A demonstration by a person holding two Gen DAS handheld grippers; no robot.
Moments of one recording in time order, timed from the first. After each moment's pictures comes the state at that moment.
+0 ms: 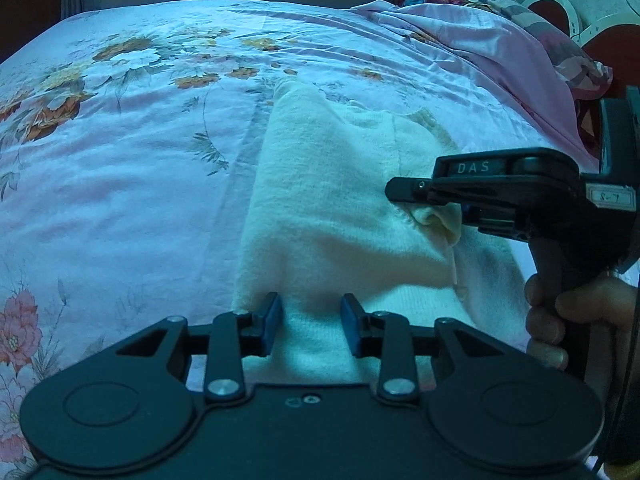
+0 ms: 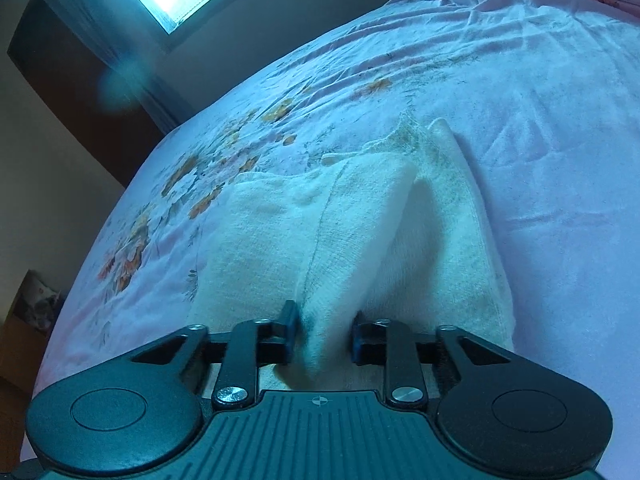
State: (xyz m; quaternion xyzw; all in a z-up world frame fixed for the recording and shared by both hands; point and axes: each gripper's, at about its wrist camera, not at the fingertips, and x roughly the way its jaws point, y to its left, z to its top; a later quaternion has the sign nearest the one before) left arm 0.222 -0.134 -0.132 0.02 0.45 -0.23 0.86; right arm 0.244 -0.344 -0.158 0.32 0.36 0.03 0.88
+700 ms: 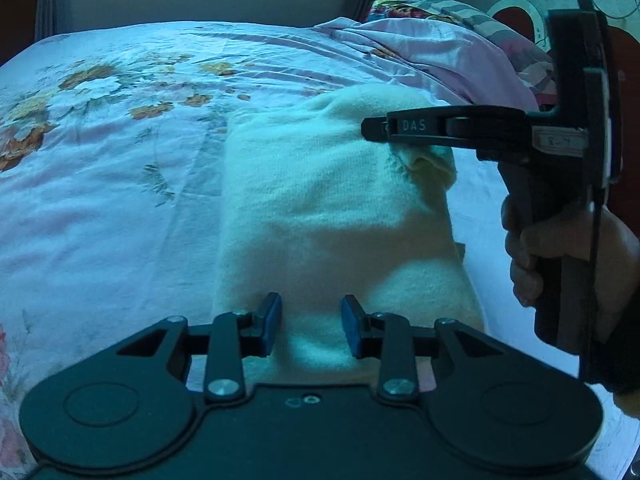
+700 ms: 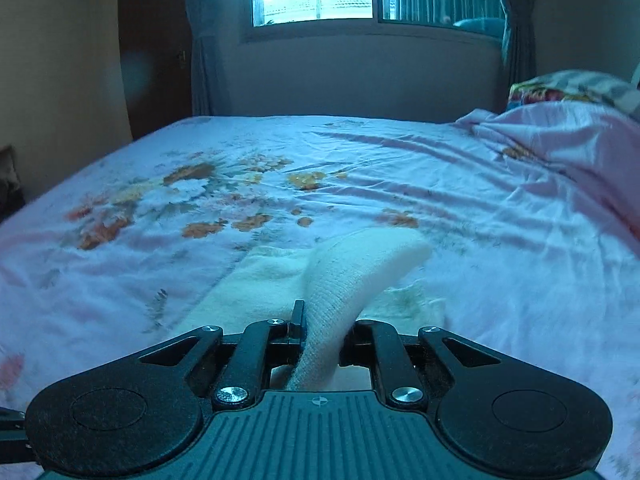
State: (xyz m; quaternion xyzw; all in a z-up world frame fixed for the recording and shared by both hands) left arm 0.212 -0.163 -0.123 0.02 0.42 -0.28 0.86; right arm 0.258 -0.326 -0.108 0.03 0.29 0.02 0.96
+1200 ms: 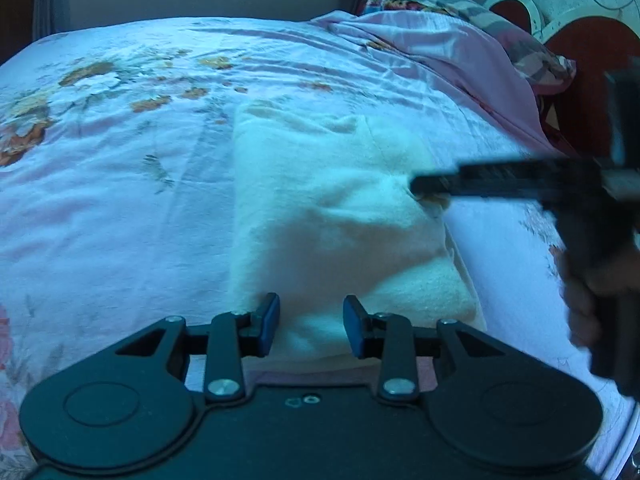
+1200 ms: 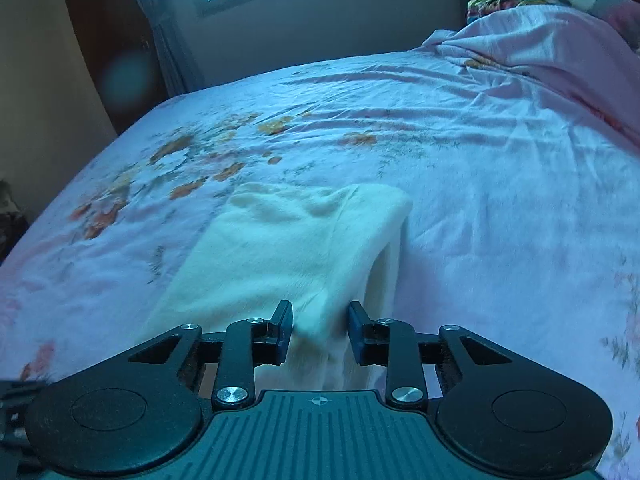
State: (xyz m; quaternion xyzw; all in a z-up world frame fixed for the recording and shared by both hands) left arm 0.200 -0.152 -0.121 0.03 0.42 -0.28 0.86; right arm 0.196 -0.369 -0.118 0.16 0.37 0.03 0.91
